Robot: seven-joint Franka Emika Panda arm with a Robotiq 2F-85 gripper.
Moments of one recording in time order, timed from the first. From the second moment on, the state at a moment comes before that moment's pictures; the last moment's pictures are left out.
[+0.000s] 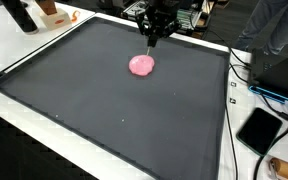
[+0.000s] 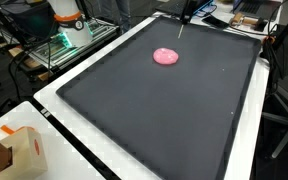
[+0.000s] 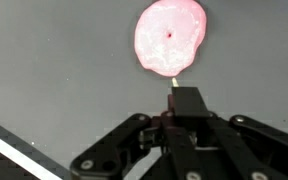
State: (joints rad) arm 0.26 0.28 0.13 -1.91 -0.32 2.08 0.04
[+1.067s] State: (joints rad) arm 0.43 0.36 0.14 -1.98 -0.66 2.01 0.51
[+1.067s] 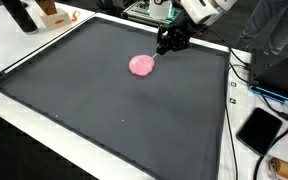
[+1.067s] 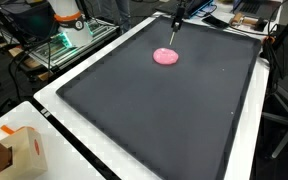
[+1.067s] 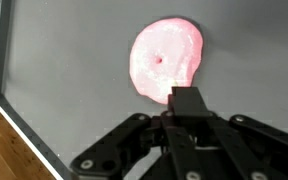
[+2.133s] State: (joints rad) arm 0.46 0.42 0.15 -1.98 -0.75 1.97 0.68
